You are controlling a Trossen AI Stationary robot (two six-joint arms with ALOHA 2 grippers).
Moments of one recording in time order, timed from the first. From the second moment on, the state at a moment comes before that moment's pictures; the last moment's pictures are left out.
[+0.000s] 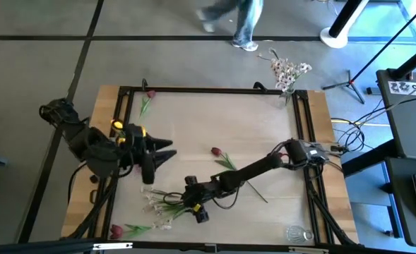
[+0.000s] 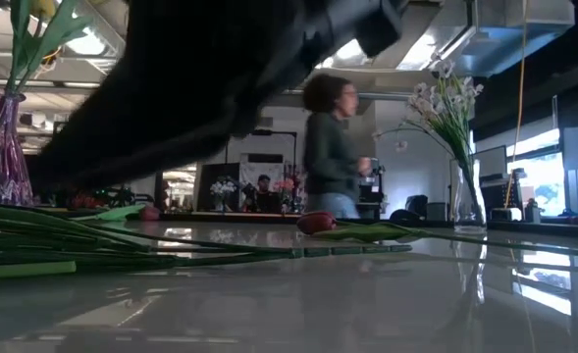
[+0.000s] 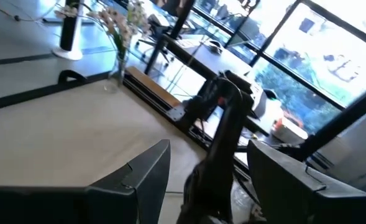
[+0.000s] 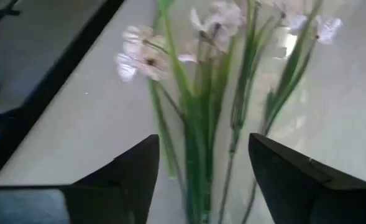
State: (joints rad) left arm -0.65 1.24 1.47 -0.64 -0.97 -0.88; right arm 0.35 2.29 1.66 -0.04 -0.05 0.05
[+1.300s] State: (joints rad) left arm -0.59 1.16 1.47 -0.14 -0.92 -0.43; right arm 0.34 2.04 1.62 -1.08 -0.06 0.05
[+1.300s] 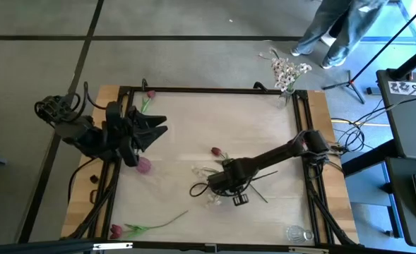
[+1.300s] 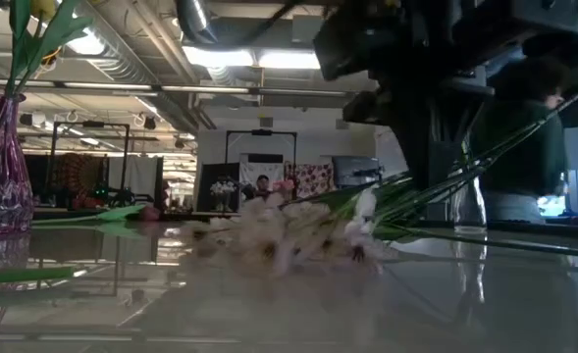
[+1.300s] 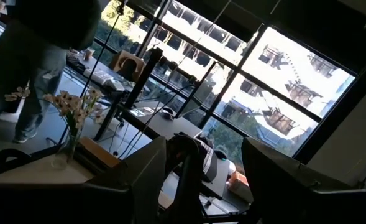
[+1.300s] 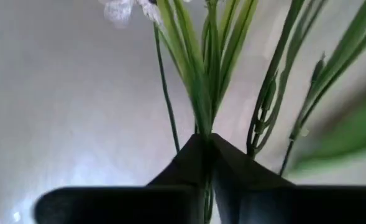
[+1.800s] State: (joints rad) left arm -0.60 1.16 1.47 -0.15 -0.93 -0.43; right arm 0.39 2.04 1.52 -0.88 -0.02 0.07
